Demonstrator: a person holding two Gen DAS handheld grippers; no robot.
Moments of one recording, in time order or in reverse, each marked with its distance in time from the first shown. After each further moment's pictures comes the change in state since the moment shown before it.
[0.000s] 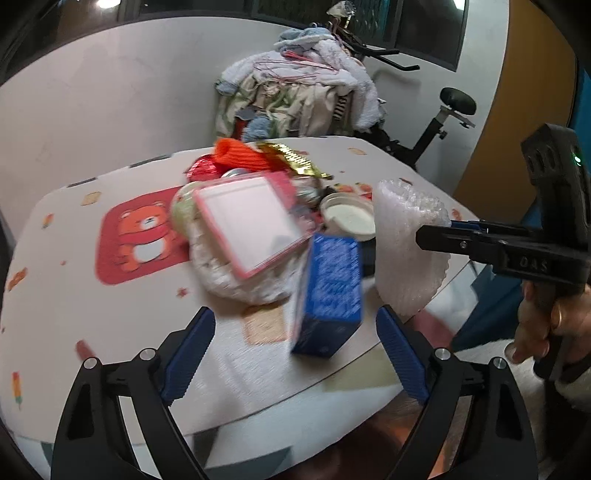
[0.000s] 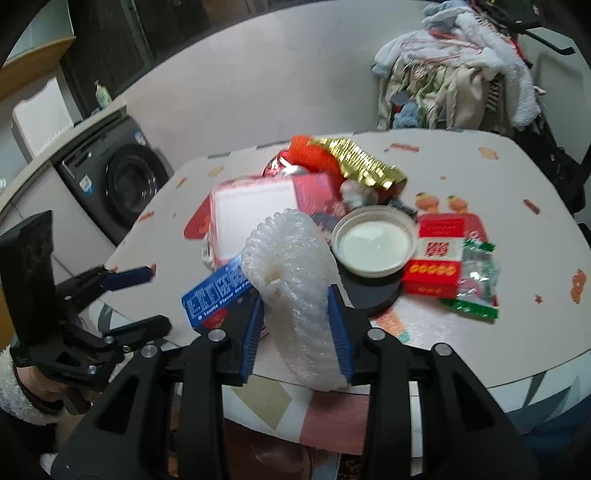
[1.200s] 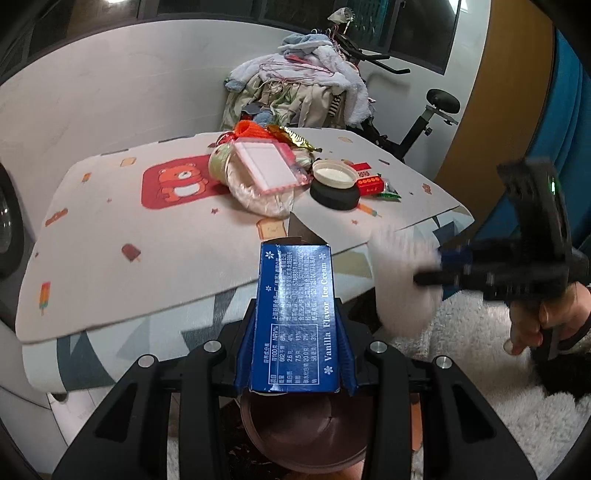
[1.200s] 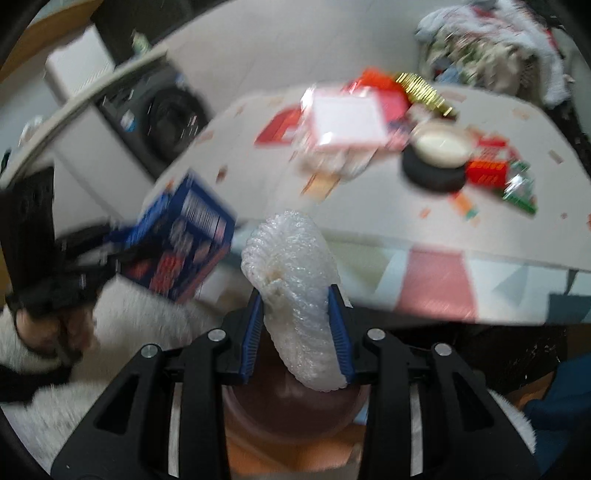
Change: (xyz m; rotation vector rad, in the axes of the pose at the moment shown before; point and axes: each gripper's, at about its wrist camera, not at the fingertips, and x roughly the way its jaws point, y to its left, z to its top) left arm -0.115 0.004 -0.107 -0.041 -0.007 -0.014; right arm -0.037 0.085 -0.107 -0.099 0.238 0.109
